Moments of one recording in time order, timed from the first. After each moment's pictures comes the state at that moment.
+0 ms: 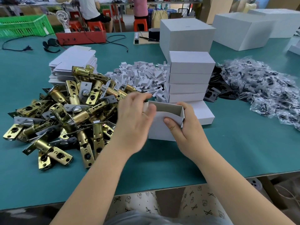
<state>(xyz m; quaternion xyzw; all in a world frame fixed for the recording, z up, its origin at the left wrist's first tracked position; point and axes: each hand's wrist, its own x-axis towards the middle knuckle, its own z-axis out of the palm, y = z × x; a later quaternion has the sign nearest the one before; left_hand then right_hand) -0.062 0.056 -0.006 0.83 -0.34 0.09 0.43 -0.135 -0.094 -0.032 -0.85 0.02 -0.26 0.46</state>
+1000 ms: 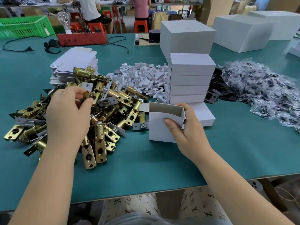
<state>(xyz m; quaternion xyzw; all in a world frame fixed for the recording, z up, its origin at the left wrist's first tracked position) -0.017 0.139 0.020 0.91 -0.09 0.25 0.31 -0.134 -0.094 -0.031 -0.85 0.06 -0.24 0.47</state>
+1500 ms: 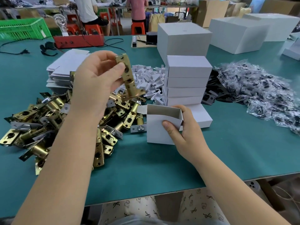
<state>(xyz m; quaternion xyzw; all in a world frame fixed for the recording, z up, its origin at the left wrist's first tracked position) -0.020 0.077 0.070 0.64 -0.25 0.04 0.73 -0.134 -0.095 -0.029 -0.83 0.04 -0.24 0.50</state>
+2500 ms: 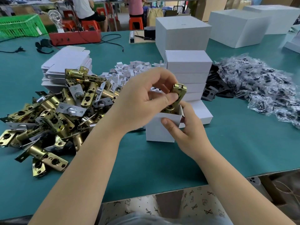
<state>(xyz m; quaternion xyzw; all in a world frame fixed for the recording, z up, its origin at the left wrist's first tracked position) -0.056 0.037 0.061 0.69 -0.51 0.00 0.52 -0.132 -0.096 -0.027 -0.82 0.01 -0.27 0.50</state>
